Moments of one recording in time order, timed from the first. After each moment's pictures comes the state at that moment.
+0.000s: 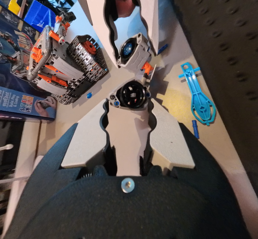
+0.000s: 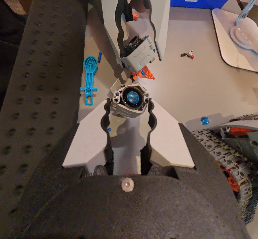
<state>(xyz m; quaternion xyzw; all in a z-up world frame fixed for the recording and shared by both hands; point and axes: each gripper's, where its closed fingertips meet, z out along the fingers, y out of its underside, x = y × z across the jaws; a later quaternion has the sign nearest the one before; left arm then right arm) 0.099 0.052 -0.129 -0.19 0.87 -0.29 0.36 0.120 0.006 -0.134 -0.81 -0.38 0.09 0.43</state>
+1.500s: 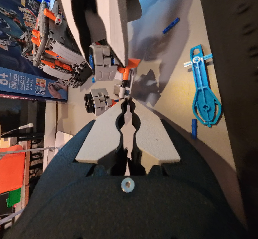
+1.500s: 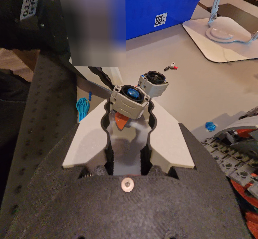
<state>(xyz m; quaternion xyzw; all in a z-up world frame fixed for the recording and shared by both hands) 0.096 0.060 -0.142 -0.22 0.87 -0.17 0.41 0.117 0.047 -0.111 -0.82 -0.23 0.18 0.49</state>
